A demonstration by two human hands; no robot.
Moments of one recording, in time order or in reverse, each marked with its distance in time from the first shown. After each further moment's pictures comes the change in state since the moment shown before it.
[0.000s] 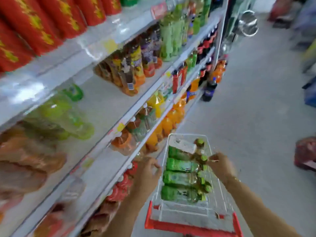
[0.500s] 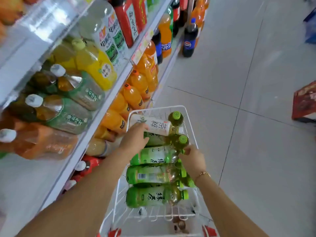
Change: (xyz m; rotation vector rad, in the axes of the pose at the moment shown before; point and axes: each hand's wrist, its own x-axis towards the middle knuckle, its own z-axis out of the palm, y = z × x) left_hand 0.190 -0.064 0.218 0.453 -0.398 0.052; right_hand 0.149 0.125 0.105 0.060 -0.115 0.216
